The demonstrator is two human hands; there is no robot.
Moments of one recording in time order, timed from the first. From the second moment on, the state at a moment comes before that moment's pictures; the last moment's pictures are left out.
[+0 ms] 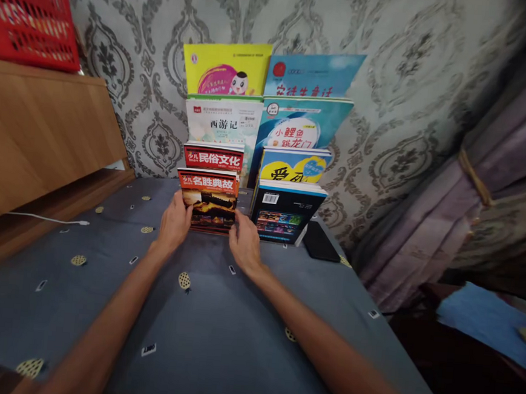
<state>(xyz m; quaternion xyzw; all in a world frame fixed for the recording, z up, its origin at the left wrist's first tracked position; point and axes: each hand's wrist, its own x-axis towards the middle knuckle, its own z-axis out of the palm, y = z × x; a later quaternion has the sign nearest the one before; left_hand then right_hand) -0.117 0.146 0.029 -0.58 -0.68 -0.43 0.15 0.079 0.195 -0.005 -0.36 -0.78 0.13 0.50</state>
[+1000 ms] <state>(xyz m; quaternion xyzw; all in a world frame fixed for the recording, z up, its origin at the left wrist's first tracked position) -0.120 0.153 0.075 -0.62 -0.59 -0.47 0.21 0.080 0.217 0.081 -0.27 -0.81 0.11 0.51</state>
